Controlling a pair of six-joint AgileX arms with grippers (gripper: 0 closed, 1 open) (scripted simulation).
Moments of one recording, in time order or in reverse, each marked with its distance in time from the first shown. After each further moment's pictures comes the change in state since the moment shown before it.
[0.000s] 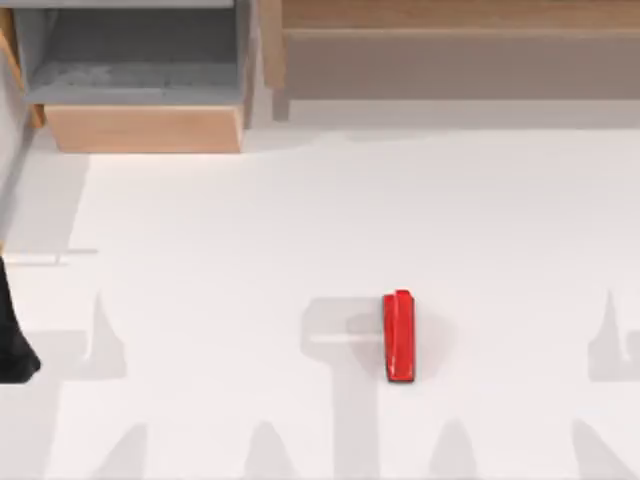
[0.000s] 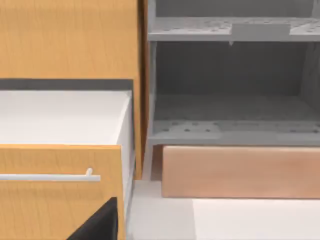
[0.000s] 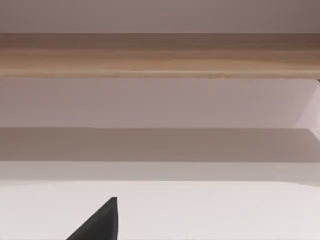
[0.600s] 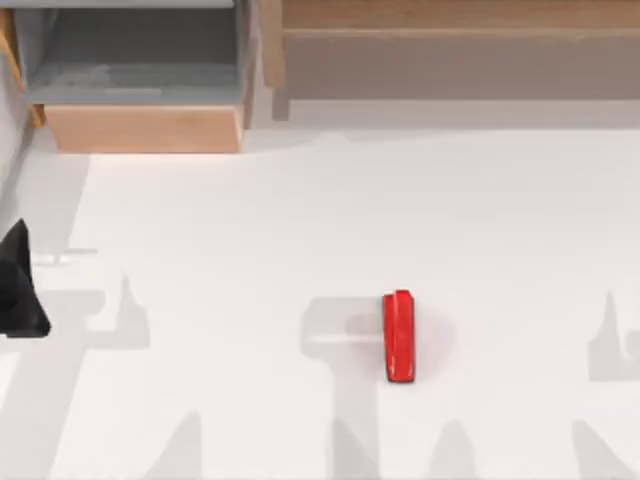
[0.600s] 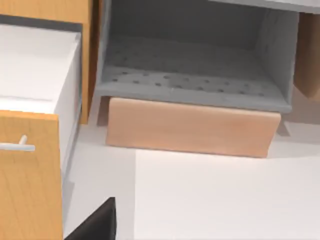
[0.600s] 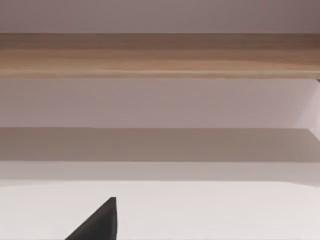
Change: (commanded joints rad) left arm -0.107 0.333 0.301 -0.194 -0.013 -0.140; right arm 0.000 0.000 0.000 0.000 0.000 0.000
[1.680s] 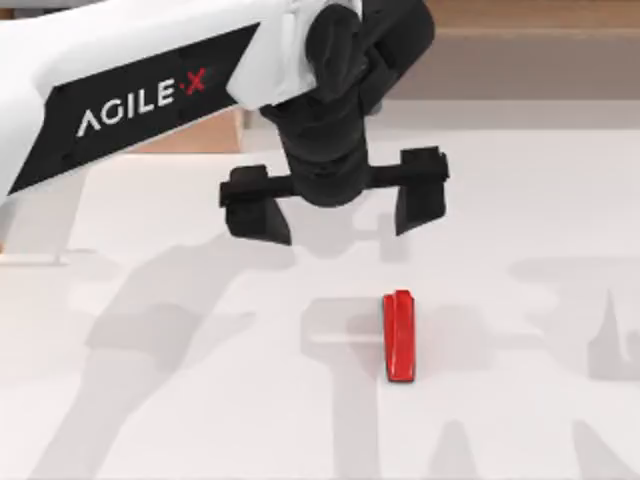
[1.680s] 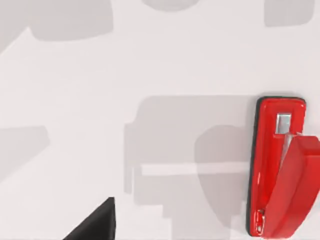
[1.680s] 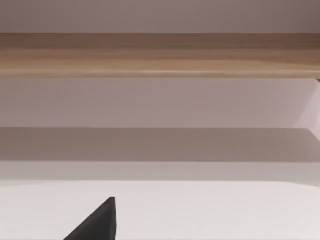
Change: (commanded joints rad) left arm -0.629 1.693 1.441 -0.892 0.003 -0.589; right arm 0.000 0.000 0.000 0.000 0.000 0.000
